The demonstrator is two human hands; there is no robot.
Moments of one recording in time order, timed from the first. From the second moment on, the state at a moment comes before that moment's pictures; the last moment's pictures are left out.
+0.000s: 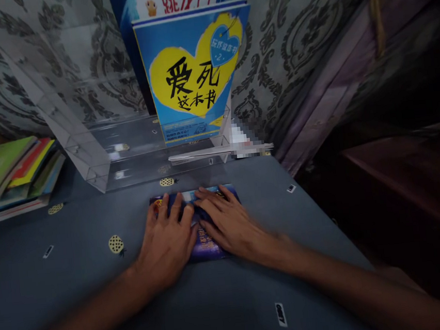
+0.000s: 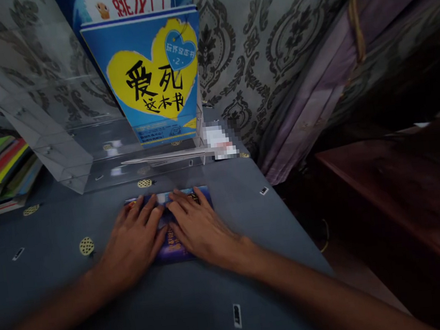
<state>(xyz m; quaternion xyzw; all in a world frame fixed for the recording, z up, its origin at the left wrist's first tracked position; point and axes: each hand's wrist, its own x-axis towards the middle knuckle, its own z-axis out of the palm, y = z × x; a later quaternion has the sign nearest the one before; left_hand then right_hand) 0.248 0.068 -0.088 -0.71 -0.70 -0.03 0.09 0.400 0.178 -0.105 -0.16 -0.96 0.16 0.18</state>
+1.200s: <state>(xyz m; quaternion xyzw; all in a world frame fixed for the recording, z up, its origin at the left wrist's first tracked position) 0.230 0.064 -0.041 -0.68 -0.72 0.09 -0.05 0.439 0.215 -0.092 -0.21 -0.95 0.15 0.17</state>
